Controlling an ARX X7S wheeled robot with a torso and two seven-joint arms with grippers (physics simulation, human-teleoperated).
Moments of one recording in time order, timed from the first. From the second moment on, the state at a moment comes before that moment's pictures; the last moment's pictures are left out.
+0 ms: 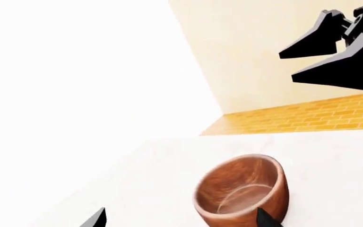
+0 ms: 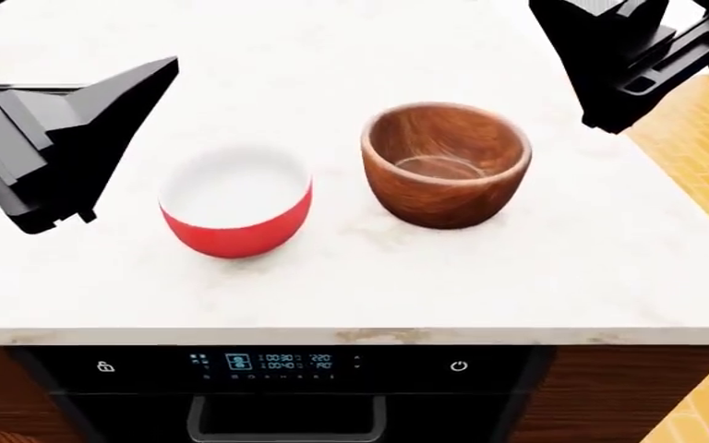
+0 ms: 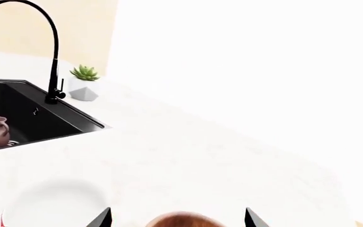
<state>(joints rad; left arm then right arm) -1.29 -0.88 -0.03 0.57 -1.20 -1.27 0.28 1.47 0.81 -0.16 -0.31 1.39 1.31 0.09</state>
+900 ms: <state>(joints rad) -1.30 -0.93 -0.02 0.57 -1.25 -1.28 0.29 1.49 0.85 -0.19 -0.30 1.43 1.33 0.07</state>
